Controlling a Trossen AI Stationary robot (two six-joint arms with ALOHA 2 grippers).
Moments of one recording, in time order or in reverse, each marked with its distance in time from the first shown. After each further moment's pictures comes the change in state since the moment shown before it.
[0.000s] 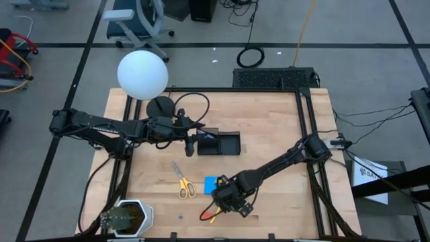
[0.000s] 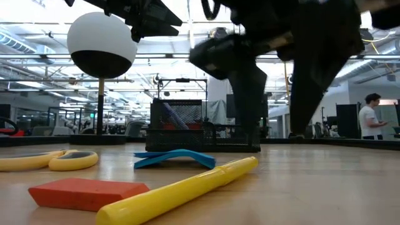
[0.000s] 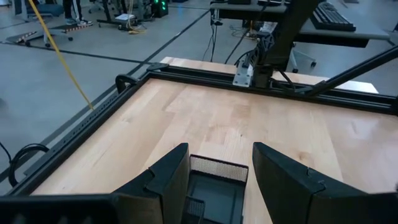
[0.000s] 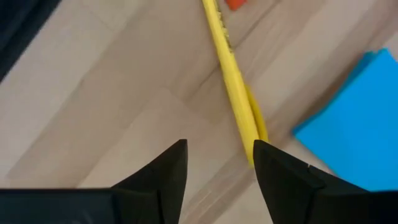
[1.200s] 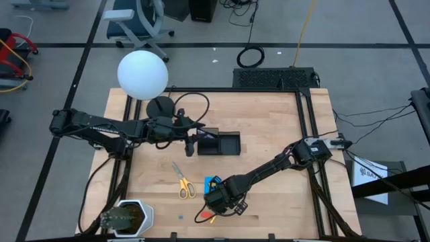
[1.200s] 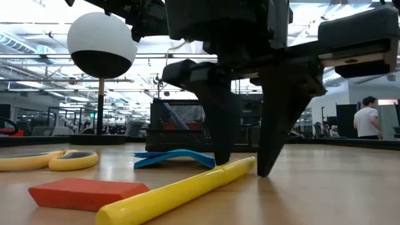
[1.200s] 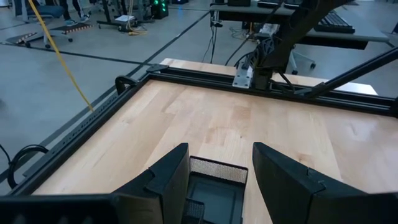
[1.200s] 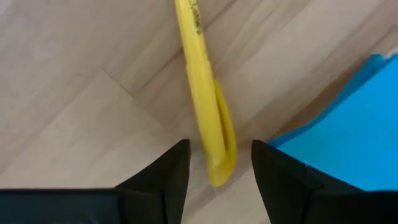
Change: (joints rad) left arm 0.000 0.000 0.000 0.006 0.000 0.000; right arm -0.010 0.162 0.167 -0.108 0.100 -0.135
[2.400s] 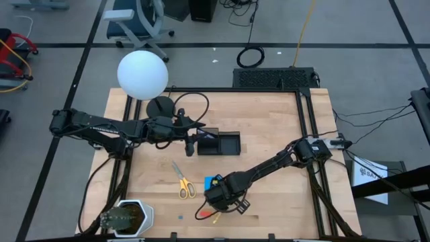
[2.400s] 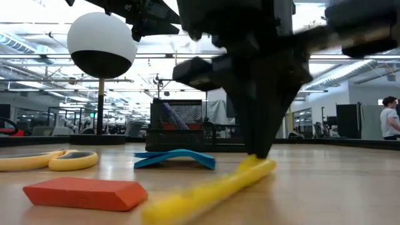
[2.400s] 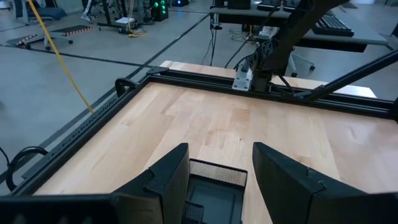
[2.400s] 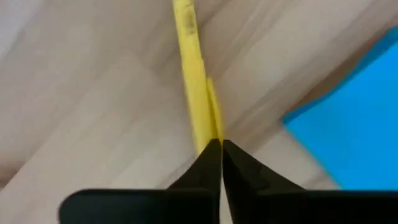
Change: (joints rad) left arm 0.000 0.000 0.000 0.010 0.000 0.000; right arm -0.018 -0.031 -0.009 -0.072 -0.065 0.011
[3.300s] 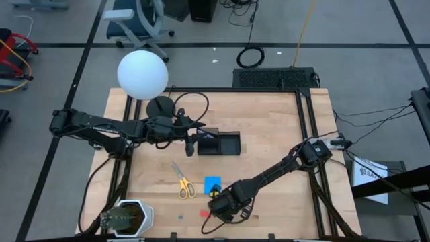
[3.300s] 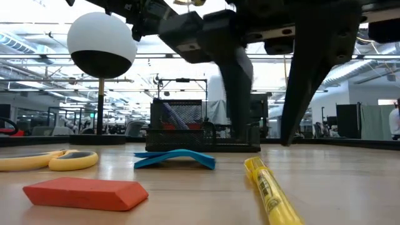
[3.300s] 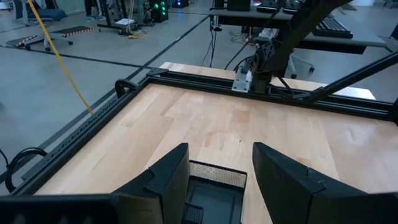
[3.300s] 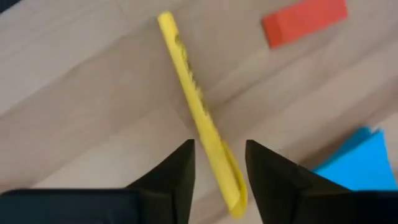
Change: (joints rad) left arm 0.000 0.000 0.000 0.006 0.000 0.000; right arm 0.080 -0.025 0.000 0.114 0.046 -0.144
